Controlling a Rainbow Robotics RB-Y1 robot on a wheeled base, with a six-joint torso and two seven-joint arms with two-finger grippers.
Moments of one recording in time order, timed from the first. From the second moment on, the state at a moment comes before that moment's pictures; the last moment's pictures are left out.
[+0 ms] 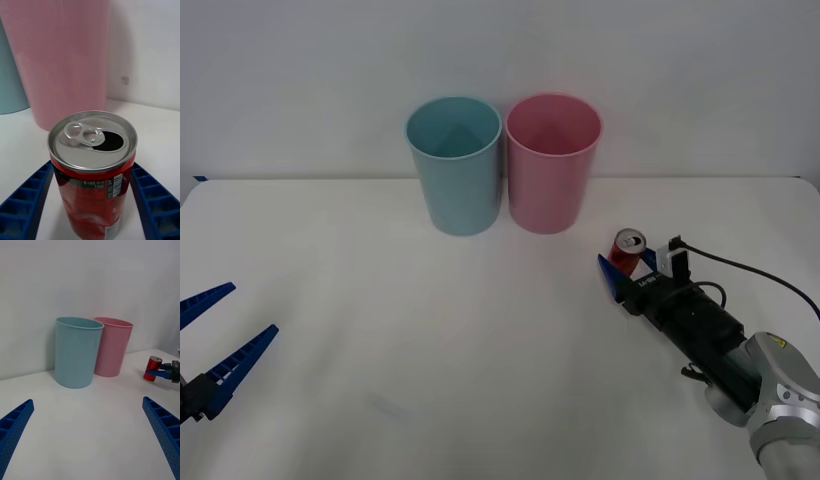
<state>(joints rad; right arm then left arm) -0.29 -0.17 -0.25 -0.94 1.18 -0.71 0.48 0.35 0.40 0.52 -1.66 -0.96 -1.22 0.00</state>
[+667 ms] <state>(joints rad) -0.27 -0.18 -0.25 -0.97 1.16 -0.77 0.47 0.35 0.40 0.52 -1.66 -0.96 -1.22 0.00</state>
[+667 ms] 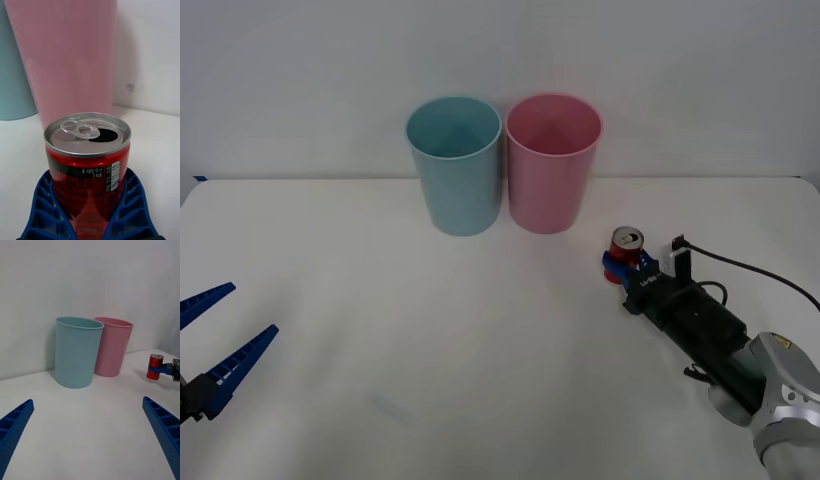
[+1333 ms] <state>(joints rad) -0.04 -0.31 -0.05 -1.41 1.05 -0.77 0.18 0.35 0.40 0.52 -1.66 -0.96 -1.22 0.00</state>
